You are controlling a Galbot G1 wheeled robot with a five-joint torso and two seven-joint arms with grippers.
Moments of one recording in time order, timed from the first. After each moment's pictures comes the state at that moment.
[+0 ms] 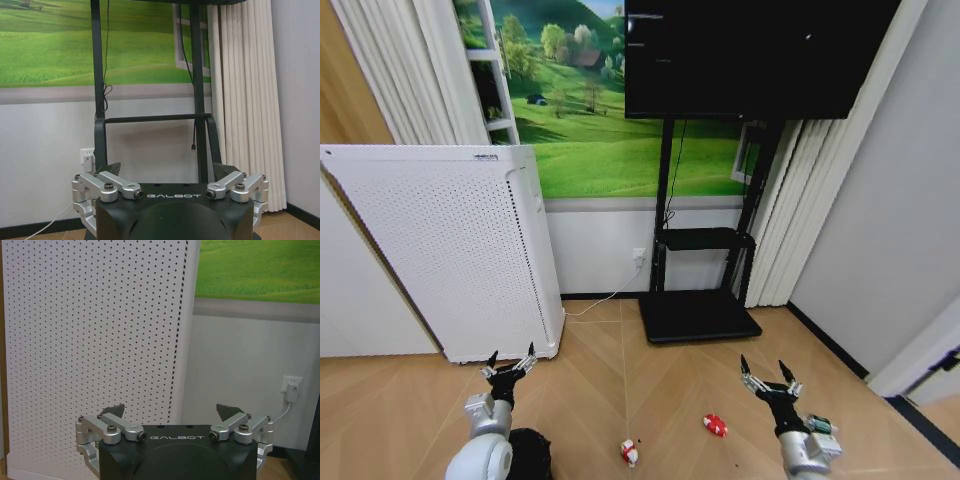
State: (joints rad) left arm 1.45 -1.44 -0.70 -1.98 -0.28 0.12 -0.12; right arm -1.59 1.47 0.85 1.93 0.29 0.18 -0.14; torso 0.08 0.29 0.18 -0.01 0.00
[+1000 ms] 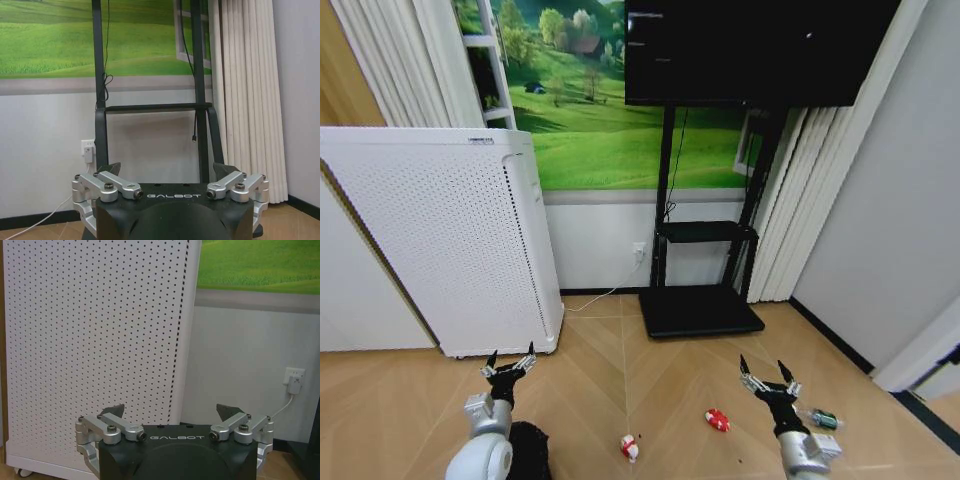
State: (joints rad) left arm 1.45 -1.45 -0.70 -1.98 -0.28 0.12 -0.12; right arm -1.59 1.47 0.85 1.92 0.29 0.18 -0.14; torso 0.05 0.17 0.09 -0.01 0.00
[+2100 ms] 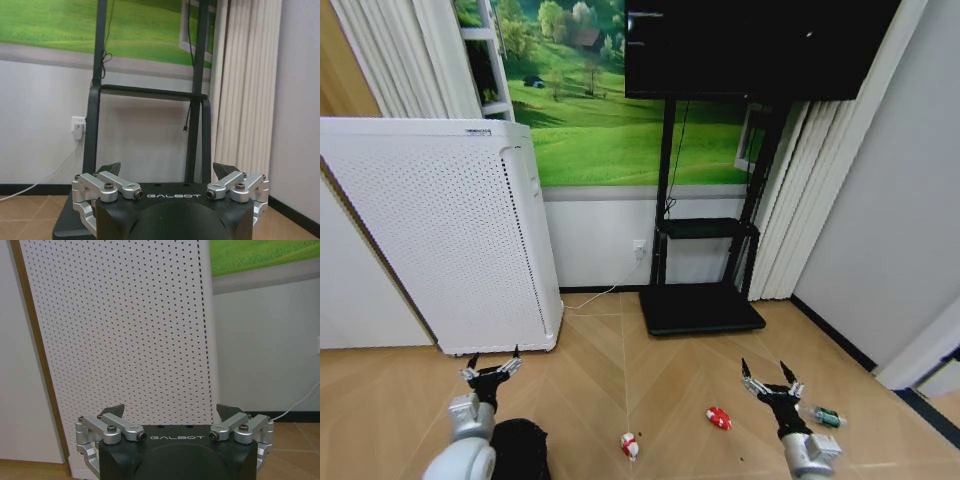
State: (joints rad) left arm 1.60 -1.23 -0.79 -2.13 -0.30 0.24 -0.23; right arm -1.61 1.43 0.85 1.90 0.20 0.18 -0.08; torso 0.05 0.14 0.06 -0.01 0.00
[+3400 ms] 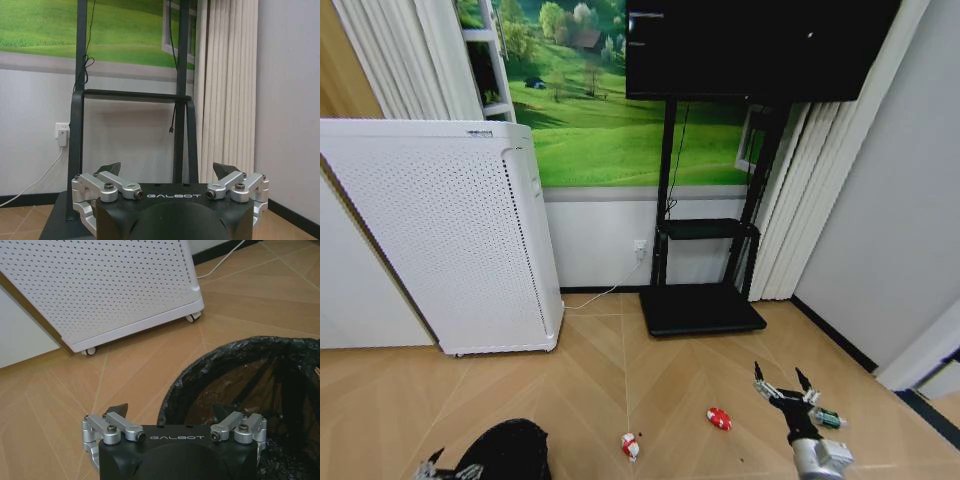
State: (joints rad) left arm 1.97 -1.16 -0.82 -2.05 -0.19 0.39 -0.05; right arm -1.62 1.43 0.86 1.90 0.24 0.20 -0.04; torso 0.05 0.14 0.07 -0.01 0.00
